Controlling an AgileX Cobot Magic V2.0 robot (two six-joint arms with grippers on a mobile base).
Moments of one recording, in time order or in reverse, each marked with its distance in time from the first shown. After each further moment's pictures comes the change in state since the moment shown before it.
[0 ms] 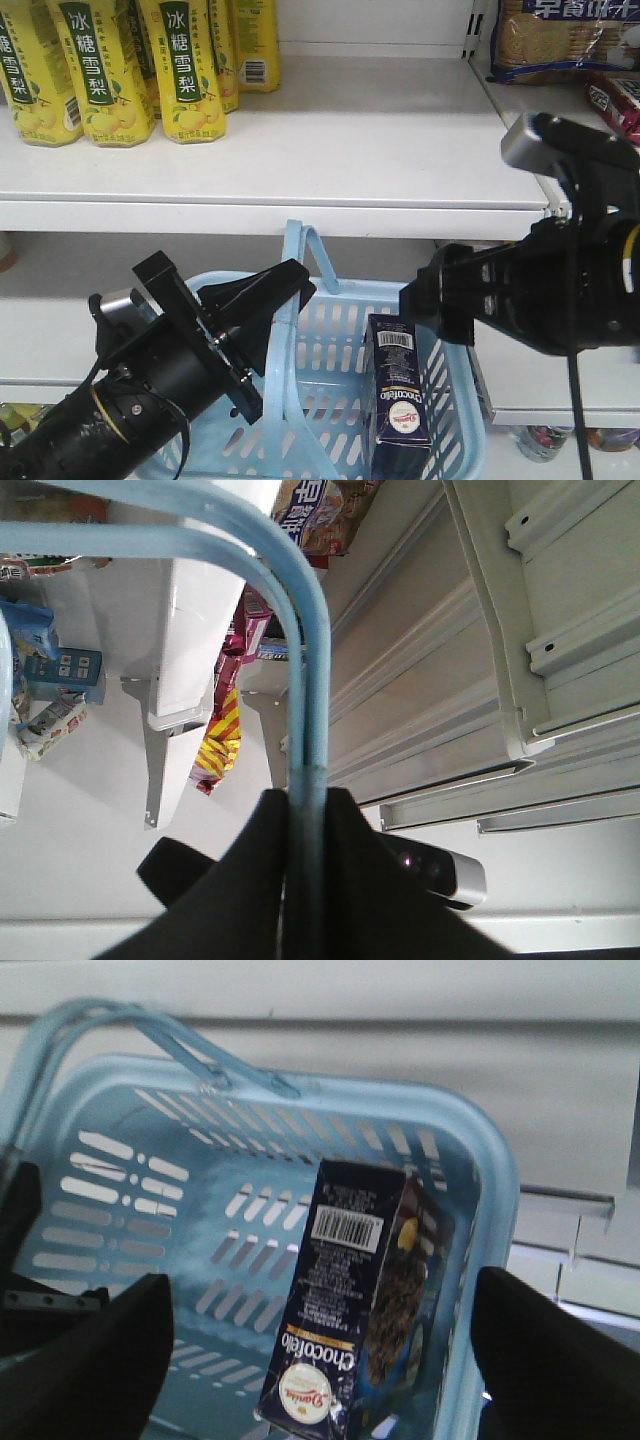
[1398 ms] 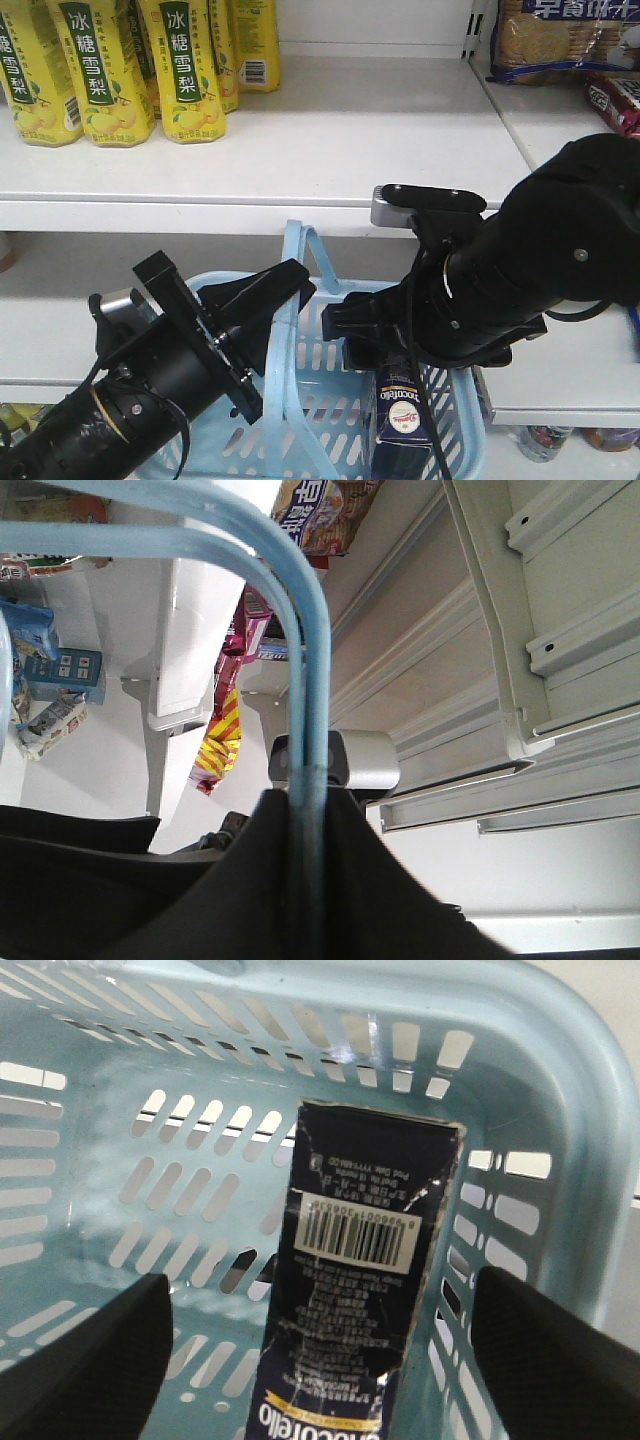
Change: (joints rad) left arm 0.000 0.000 0.000 0.000 0.000 0.000; right arm 0.076 0.315 -0.112 -0.047 0.105 0.075
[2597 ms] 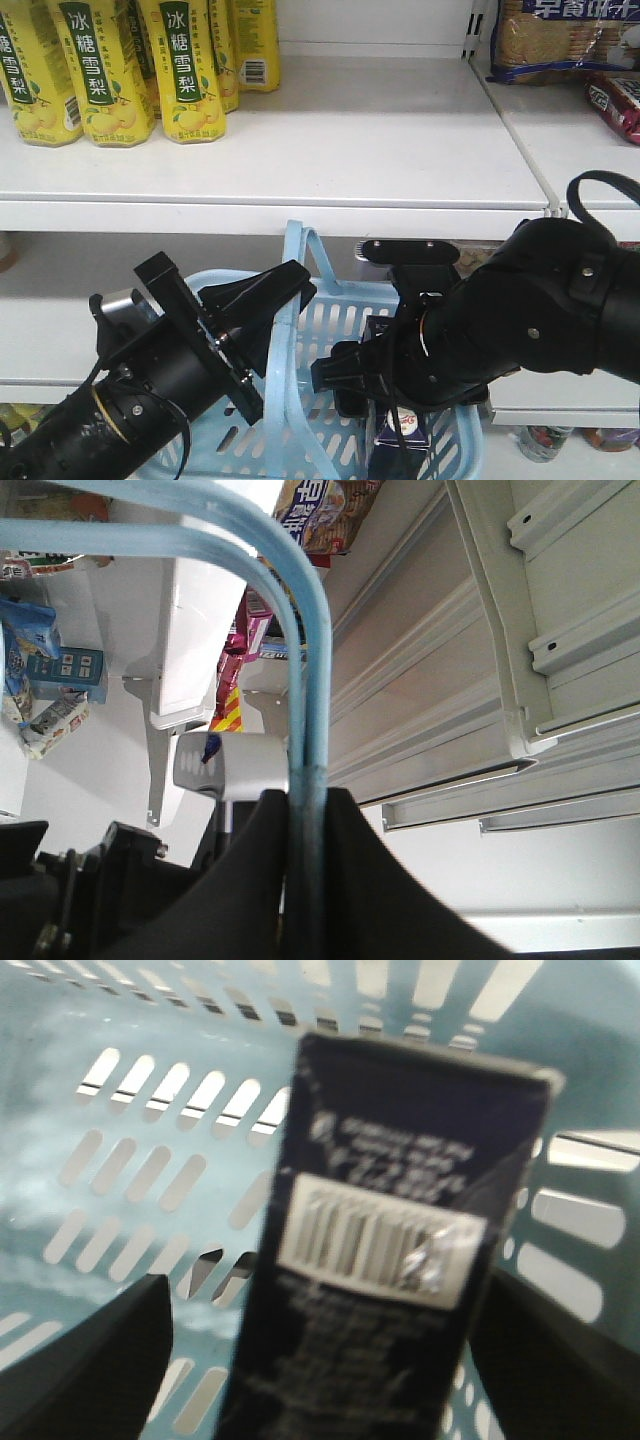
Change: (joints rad) left arm 0.000 0.000 0.000 0.002 0.002 0.000; right arm 0.039 0.035 0.159 -0.023 -0.183 0.003
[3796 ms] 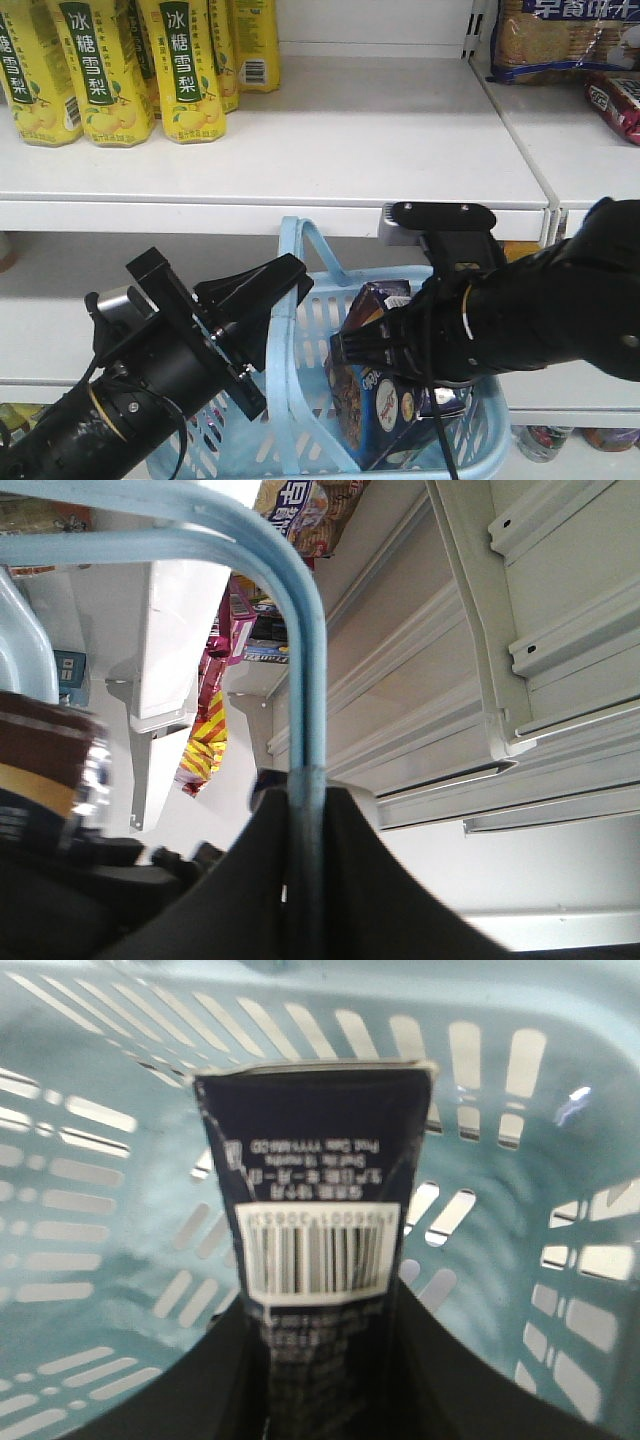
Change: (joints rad) left arm 0.000 0.000 0.000 -0.007 -0.022 -0.003; right arm -0.001 -0.140 0.000 -0.058 -0.024 -0.006
